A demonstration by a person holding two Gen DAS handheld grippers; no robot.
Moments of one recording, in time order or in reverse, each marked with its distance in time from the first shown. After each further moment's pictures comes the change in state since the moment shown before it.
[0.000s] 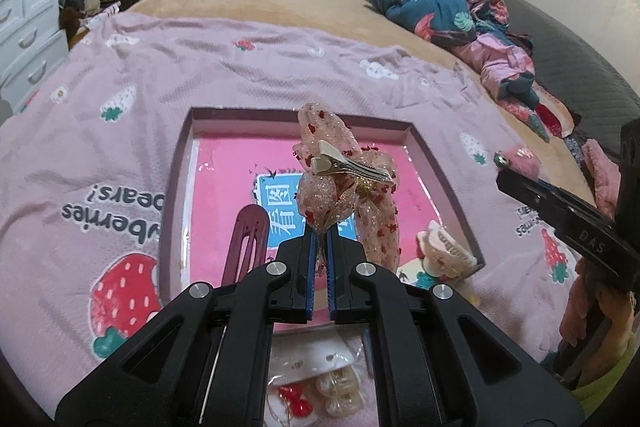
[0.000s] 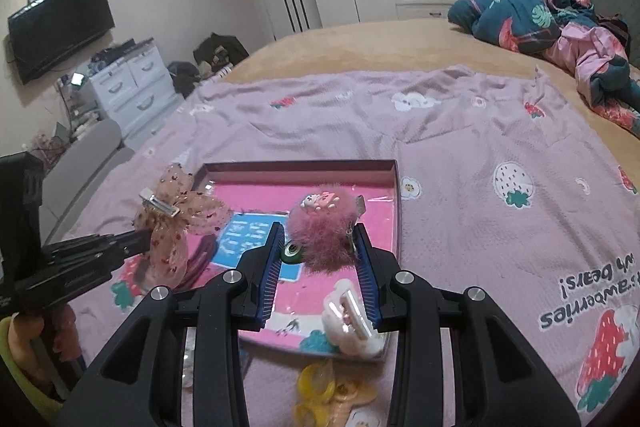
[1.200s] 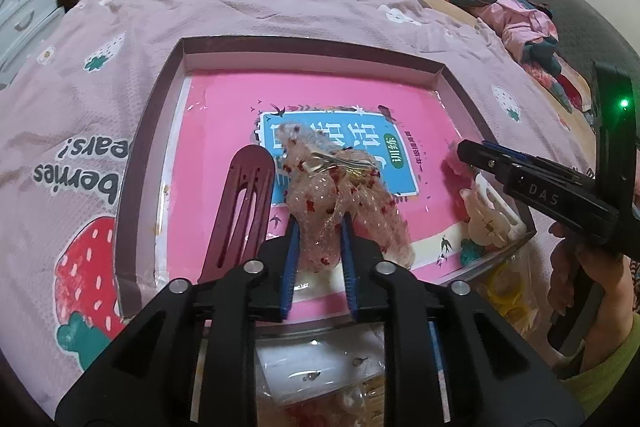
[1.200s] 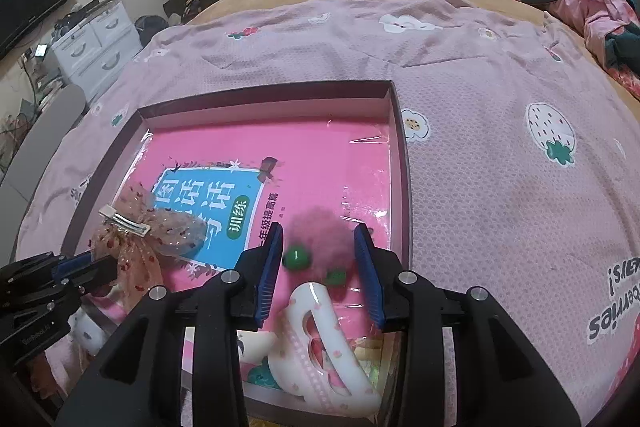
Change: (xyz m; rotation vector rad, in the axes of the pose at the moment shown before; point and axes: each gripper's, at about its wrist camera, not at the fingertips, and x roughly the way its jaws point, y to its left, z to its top) left arm 0.050 0.010 -0.027 0.002 0.123 0.046; right arm 0.099 -0.020 -0.021 0.020 0.181 -0.063
